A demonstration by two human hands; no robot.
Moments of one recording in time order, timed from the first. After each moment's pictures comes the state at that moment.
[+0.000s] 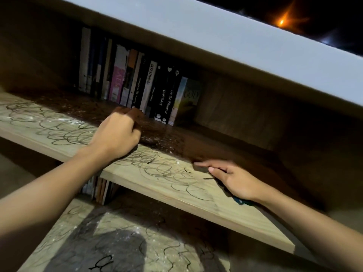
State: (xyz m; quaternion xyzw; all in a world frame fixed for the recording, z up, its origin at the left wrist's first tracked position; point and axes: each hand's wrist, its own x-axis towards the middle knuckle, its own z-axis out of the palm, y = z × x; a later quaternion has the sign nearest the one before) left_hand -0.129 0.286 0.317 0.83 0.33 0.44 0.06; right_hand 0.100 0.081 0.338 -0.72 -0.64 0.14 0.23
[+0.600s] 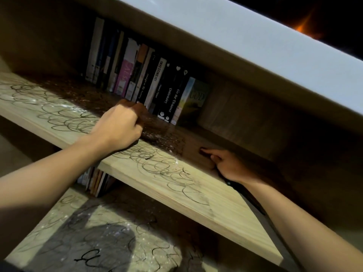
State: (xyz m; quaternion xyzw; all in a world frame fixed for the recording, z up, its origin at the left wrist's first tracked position) left_hand -0.127 0.282 0.318 0.83 0.34 0.43 0.05; right_hand 0.126 0.128 0.344 -0.79 -0.59 0.06 0.17
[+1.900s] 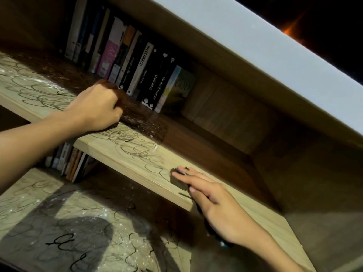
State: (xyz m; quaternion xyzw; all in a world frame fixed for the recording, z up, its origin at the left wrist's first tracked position) left_hand -0.131 0.289 0.313 0.84 0.34 0.43 0.04; right_hand 0.054 0.009 0.332 -0.71 -0.68 0.09 0.18
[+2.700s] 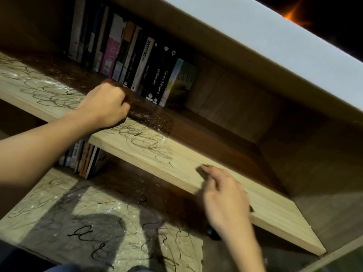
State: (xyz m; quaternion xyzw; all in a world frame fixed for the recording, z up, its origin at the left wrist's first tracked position) left_hand -0.132 0.281 0.316 0.84 0.35 0.41 0.03; right_hand 0.002 0.002 0.320 -0.86 -0.44 -0.08 0.23
